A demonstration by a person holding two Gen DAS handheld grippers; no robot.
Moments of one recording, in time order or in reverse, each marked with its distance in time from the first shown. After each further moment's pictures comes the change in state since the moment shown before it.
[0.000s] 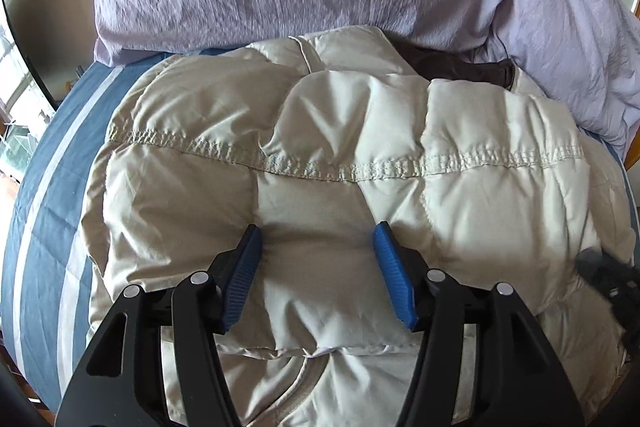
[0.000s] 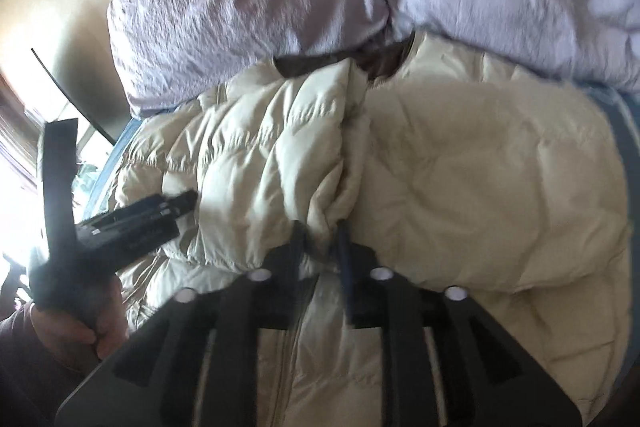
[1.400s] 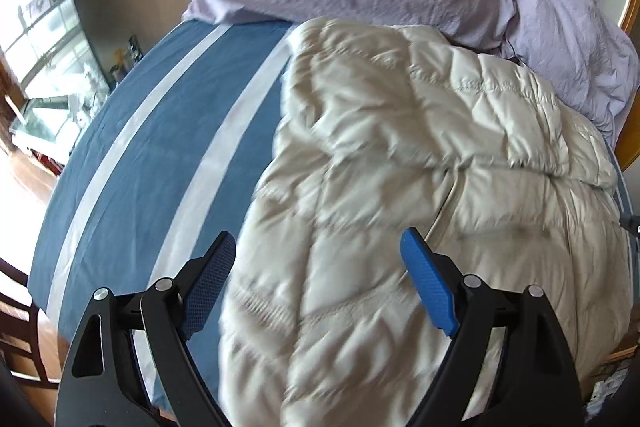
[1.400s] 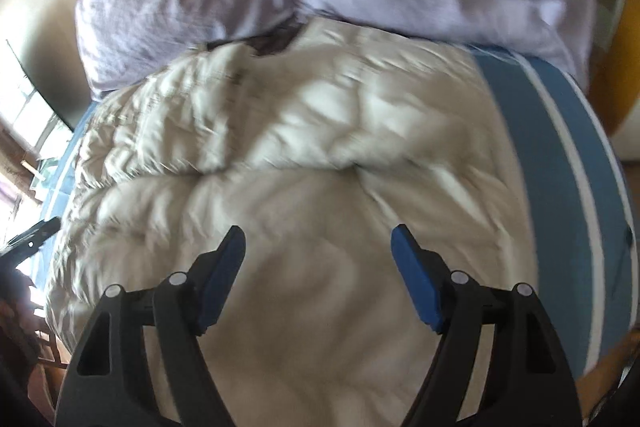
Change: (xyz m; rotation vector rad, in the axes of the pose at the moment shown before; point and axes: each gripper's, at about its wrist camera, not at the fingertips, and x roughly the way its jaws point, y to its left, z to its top) left arm -0.094 0.123 -0.104 -0.058 -0.034 -0.001; right arm -0.084 -0.079 -0.075 0.051 0.043 -0.197
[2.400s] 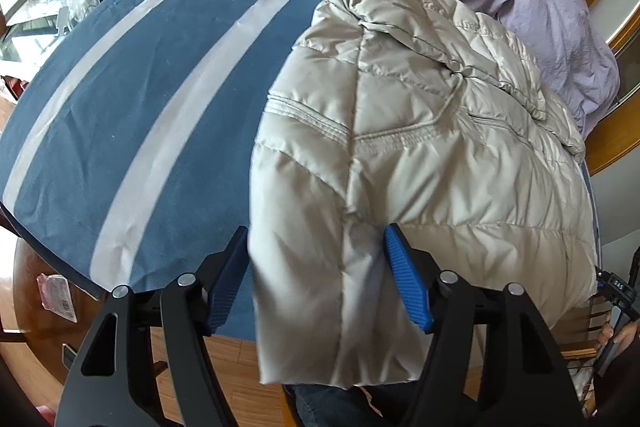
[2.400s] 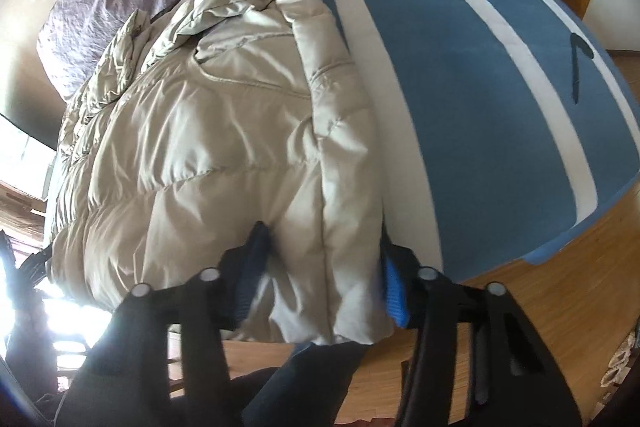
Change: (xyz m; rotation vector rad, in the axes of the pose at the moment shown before) left arm -0.008 0.040 -0.078 -0.118 0.128 -0.170; right arm -0.029 -0.120 -0.128 0.242 0.133 0.049
